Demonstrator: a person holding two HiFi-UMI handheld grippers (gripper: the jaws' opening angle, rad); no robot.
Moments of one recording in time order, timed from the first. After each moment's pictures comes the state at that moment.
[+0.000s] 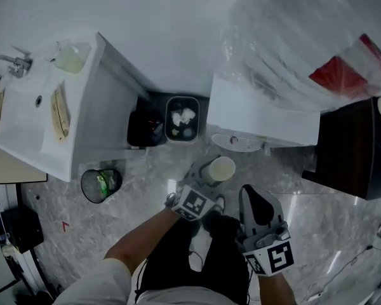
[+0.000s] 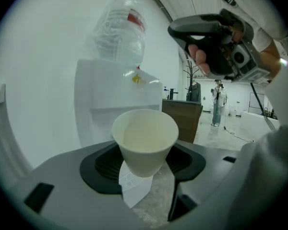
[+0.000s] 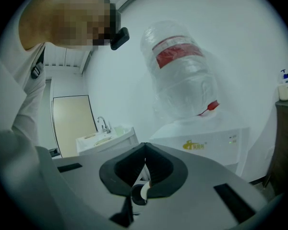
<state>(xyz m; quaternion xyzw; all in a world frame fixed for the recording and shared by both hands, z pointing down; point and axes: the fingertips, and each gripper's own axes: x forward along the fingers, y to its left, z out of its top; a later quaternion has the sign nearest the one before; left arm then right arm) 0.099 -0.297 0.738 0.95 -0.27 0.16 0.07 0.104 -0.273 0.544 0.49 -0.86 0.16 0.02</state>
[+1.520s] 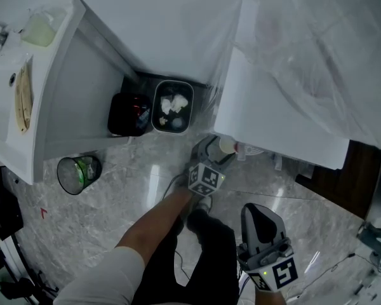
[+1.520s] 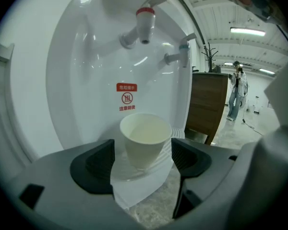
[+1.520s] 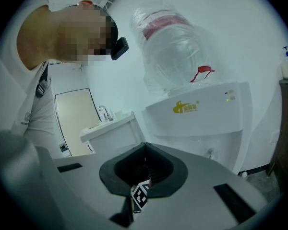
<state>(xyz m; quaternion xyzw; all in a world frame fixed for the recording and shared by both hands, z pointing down) 0.135 -0.371 0.946 0.90 -0.36 0.21 0.10 0.116 -0.277 0.638 0.45 -0.86 0.21 0.06</state>
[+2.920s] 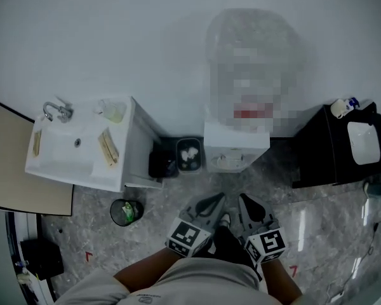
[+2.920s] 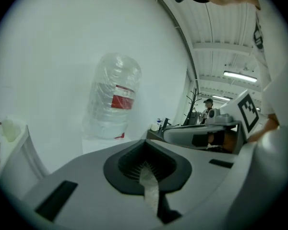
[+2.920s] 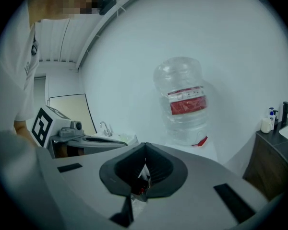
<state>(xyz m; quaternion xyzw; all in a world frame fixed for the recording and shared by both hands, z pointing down) 0.072 -0.194 0.379 0.94 -0.29 0.10 0.16 0.117 -0.186 0.365 0.53 -0.83 0.17 0.07</state>
